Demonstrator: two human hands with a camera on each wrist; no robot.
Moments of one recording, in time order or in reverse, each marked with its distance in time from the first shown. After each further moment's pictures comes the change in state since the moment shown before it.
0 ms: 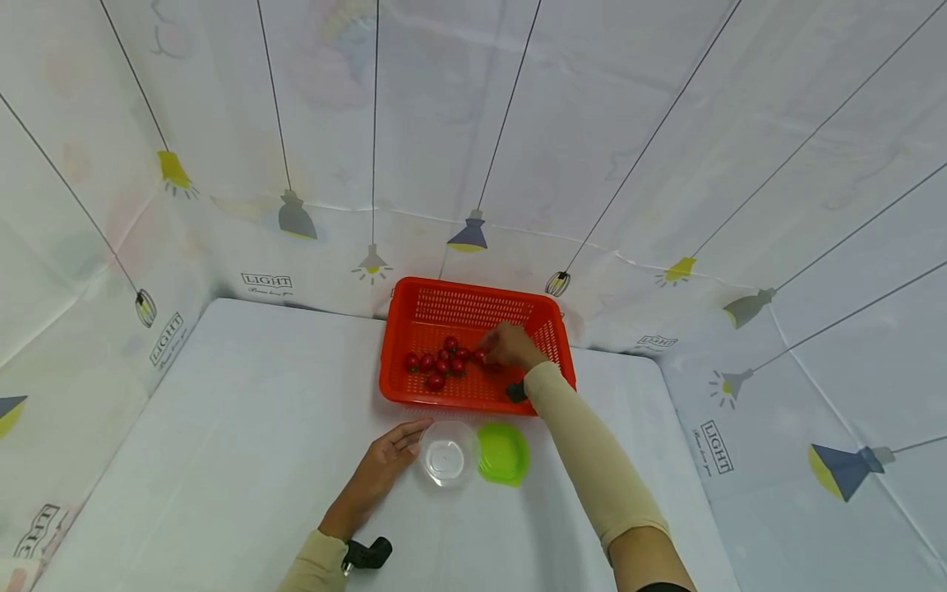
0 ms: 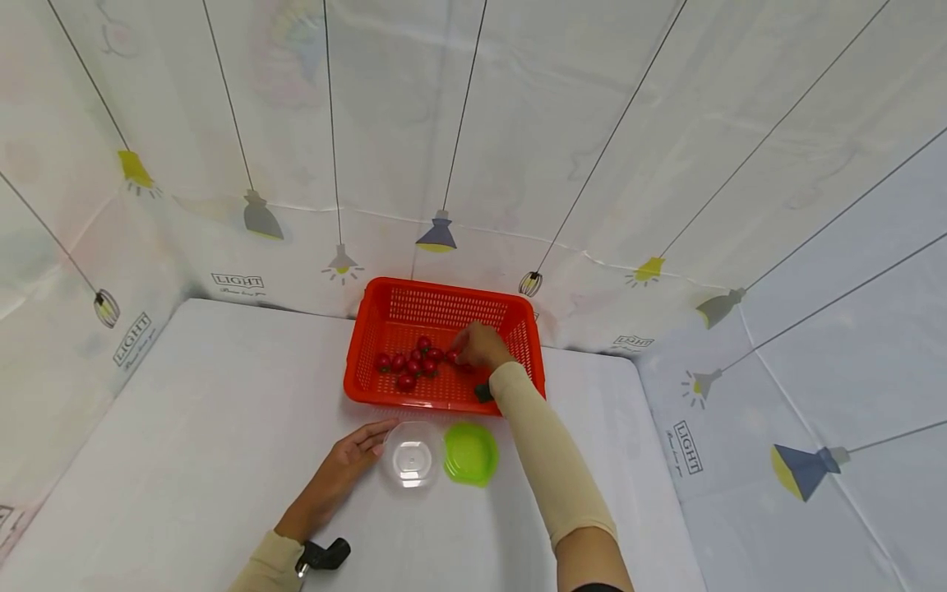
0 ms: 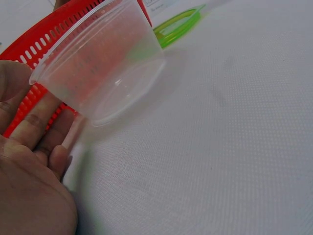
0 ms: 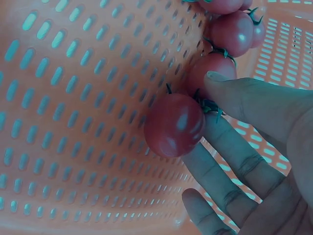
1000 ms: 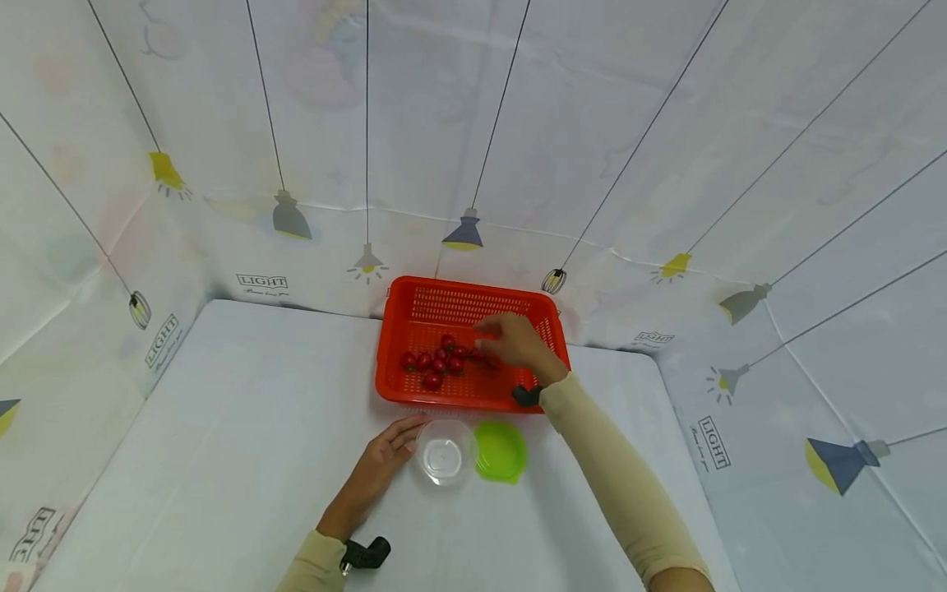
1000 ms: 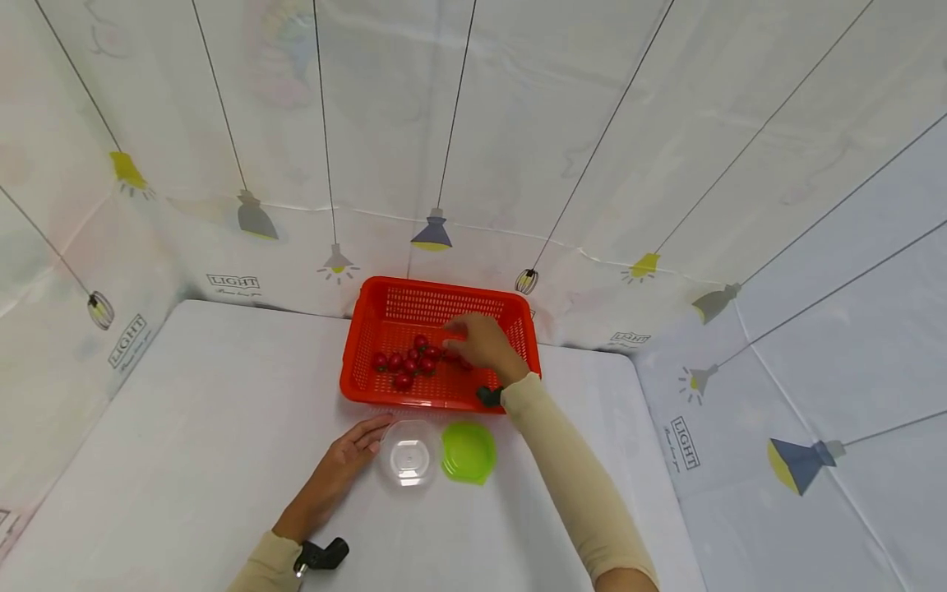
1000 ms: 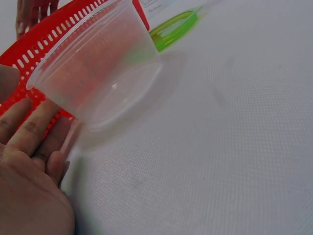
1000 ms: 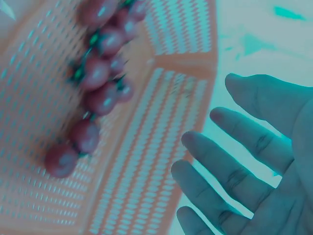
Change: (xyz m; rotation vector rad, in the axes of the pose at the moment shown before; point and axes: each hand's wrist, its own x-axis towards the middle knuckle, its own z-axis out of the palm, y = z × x) left_hand -0.001 0.004 0.002 0.028 0.024 -0.004; right_hand -0.058 -0.034 -0.022 -0.014 0.128 -0.222
